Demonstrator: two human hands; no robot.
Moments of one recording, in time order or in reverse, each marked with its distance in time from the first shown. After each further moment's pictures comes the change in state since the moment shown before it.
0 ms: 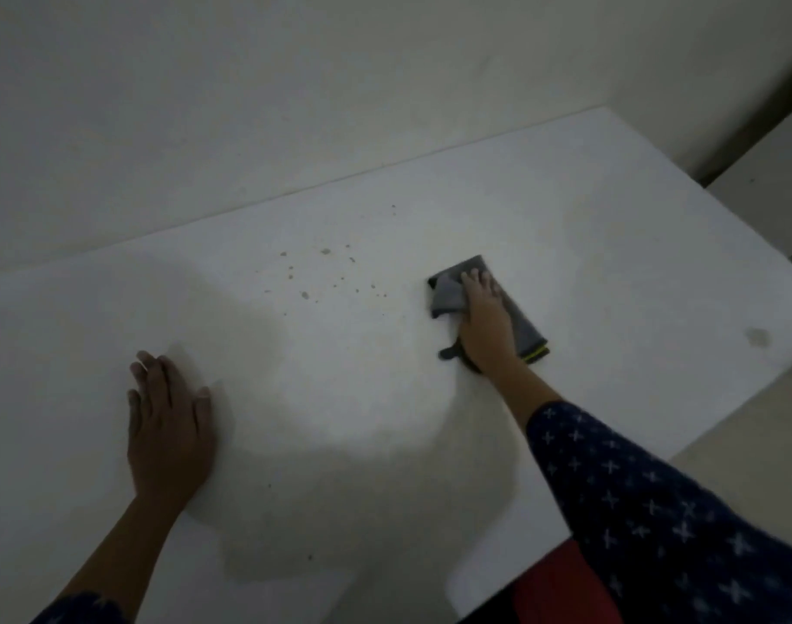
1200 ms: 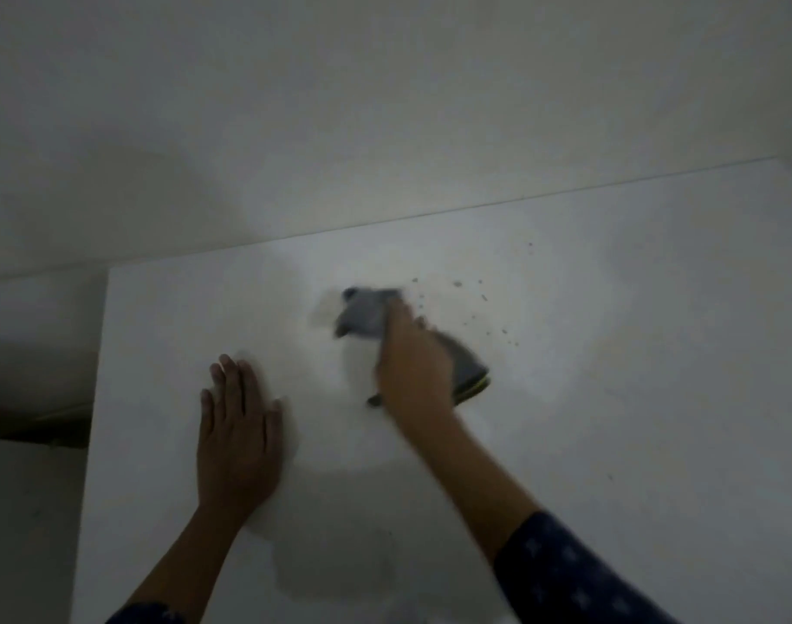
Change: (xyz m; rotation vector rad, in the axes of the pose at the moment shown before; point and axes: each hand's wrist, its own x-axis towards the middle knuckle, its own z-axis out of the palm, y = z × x) left_hand 0.024 -0.065 -0.015 0.051 -0.046 -0.023; right_hand -0.041 -0.247 0.074 -0.019 -0.116 -0.200
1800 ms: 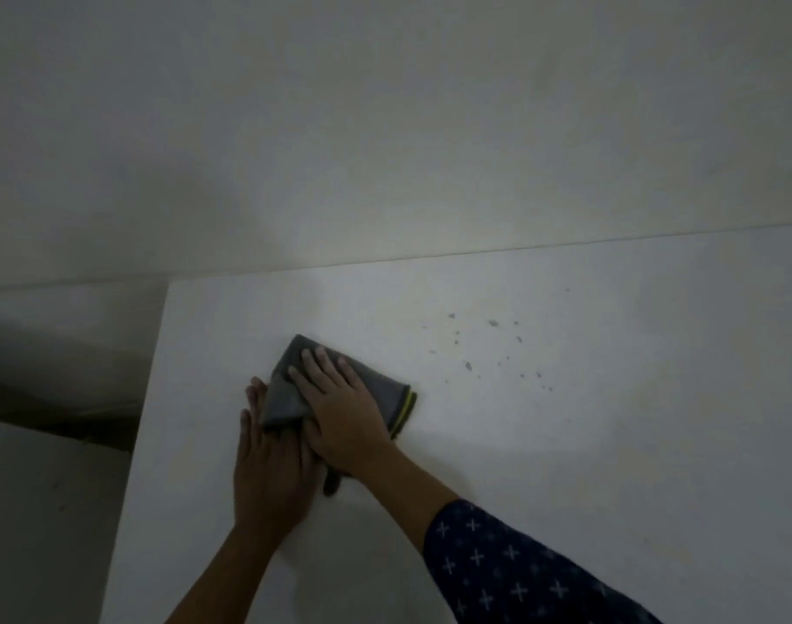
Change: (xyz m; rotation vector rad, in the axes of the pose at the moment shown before) left_hand -0.002 0.002 -0.002 -0.052 0.011 -0.001; right_hand -0.006 -0.063 0.078 -0.138 -0.342 -0.676
